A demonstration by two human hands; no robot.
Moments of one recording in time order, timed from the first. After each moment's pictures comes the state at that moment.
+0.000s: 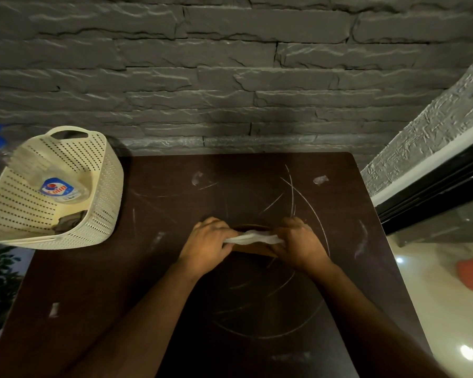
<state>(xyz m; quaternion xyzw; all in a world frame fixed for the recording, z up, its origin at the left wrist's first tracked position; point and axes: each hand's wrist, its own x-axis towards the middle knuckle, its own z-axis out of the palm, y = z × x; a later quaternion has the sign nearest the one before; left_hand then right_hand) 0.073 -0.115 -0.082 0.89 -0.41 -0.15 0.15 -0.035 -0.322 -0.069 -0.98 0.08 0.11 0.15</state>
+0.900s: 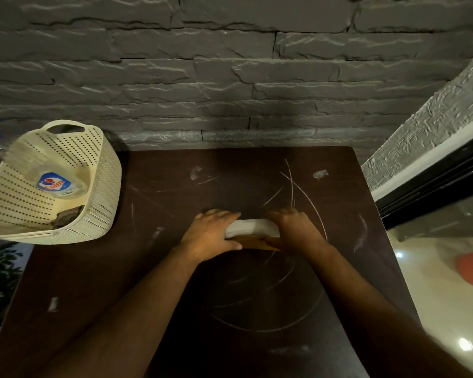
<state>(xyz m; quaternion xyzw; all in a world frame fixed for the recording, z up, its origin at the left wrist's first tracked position) 0.087 -0.127 -0.075 0.88 -0.39 -0.25 0.10 -0.012 -0.326 -0.064 -0.97 0.07 0.18 0.13</state>
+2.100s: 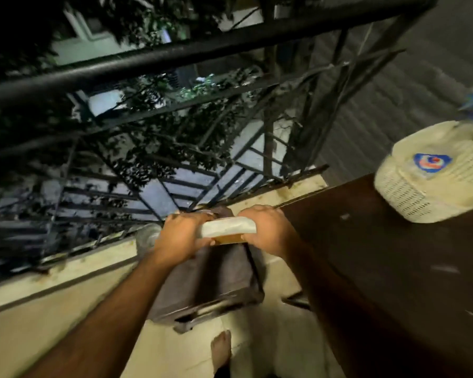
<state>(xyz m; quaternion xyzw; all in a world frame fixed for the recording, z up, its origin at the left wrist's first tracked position) -0.252 0.414 -0.048 0.95 0.26 -0.01 0.18 -0.083 0.259 -0.046 -0.82 -0.52 0.19 0.13</state>
